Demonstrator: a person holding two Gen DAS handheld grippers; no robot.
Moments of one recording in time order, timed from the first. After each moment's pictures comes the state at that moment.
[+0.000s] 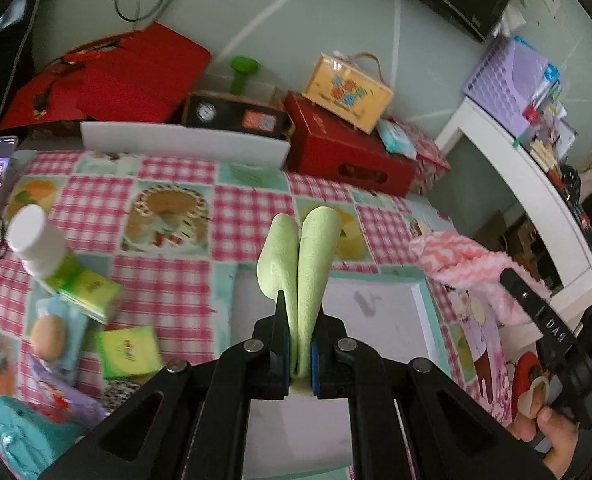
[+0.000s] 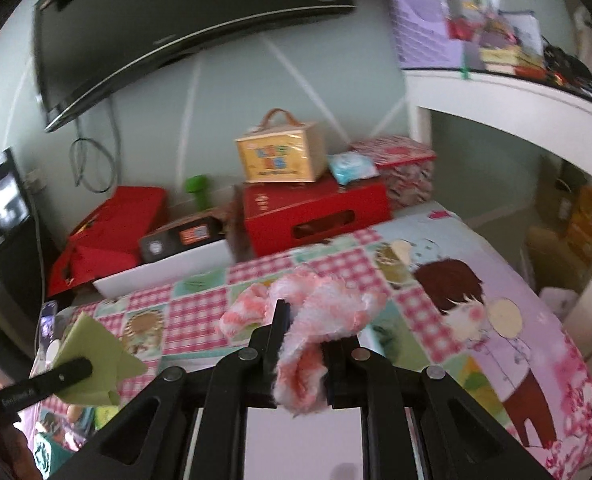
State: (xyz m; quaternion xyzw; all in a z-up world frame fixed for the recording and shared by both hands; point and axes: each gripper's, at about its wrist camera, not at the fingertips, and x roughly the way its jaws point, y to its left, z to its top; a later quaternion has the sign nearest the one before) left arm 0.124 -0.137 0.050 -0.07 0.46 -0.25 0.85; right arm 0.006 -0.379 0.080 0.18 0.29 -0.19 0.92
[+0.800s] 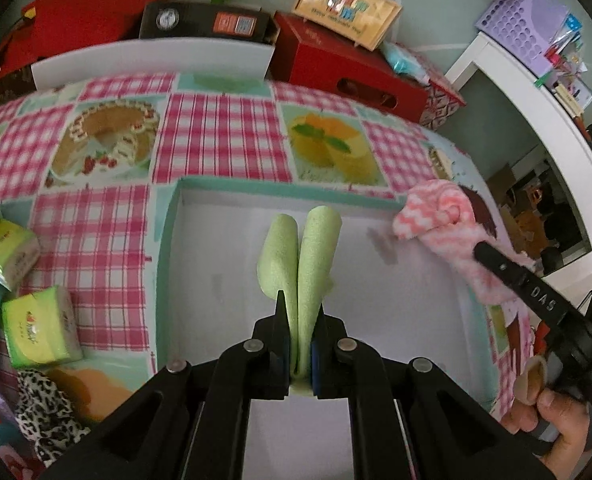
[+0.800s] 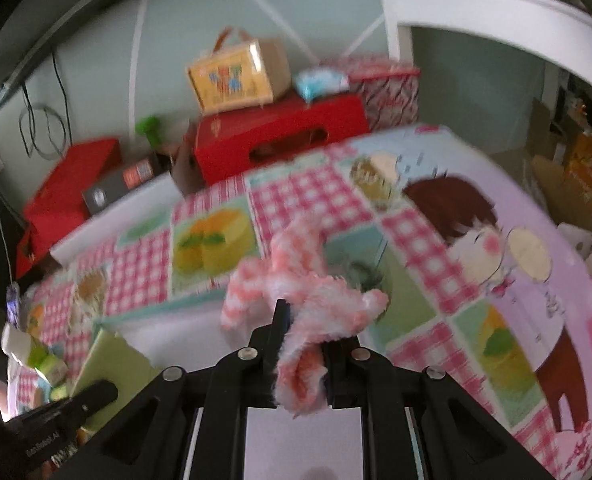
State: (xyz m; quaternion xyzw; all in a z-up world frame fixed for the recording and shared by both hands) left arm 0.134 -0.191 -0.043 -0.04 0.54 -0.26 0.80; right arm 0.046 -0.409 -0.016 0.21 0.41 -0.20 0.87
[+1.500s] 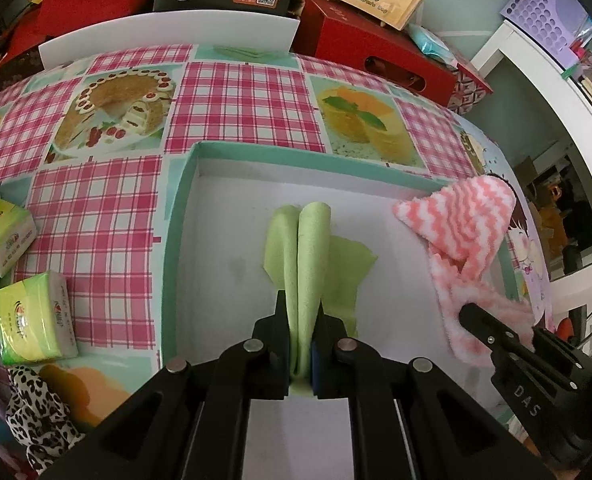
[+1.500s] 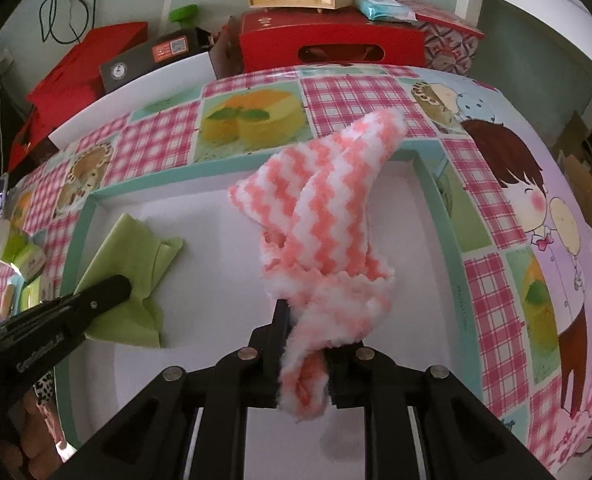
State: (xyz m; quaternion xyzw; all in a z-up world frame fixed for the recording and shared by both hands) left arm 0.137 -0.194 -0.070 -0.03 0.56 -0.23 0.79; right arm 0.048 -0.347 -0.051 0.14 0.53 -0.14 0.82
